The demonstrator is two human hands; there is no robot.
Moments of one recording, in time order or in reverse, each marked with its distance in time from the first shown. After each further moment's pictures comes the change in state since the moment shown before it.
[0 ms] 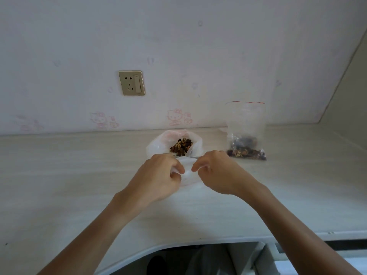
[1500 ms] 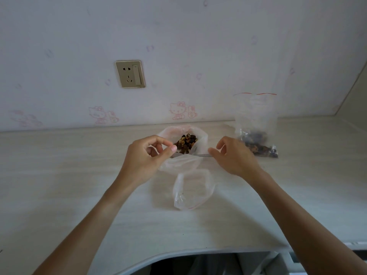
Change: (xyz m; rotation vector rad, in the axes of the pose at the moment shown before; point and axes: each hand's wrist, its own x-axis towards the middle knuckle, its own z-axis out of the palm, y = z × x) left_hand 0.035 -0.054 0.006 -0.599 0.322 -0.036; right_hand 0.066 0.074 0.023 0.003 0.210 0.255
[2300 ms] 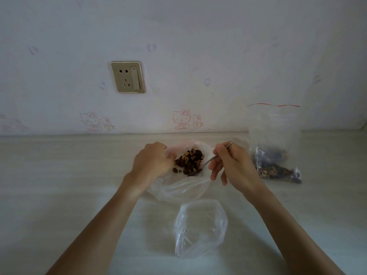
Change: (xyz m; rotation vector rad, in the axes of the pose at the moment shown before) left_hand 0.094 -0.041 0.034 0.697 -0.154 -0.294; right_hand 0.038 -0.014 0.020 0.805 -0.073 -0.016
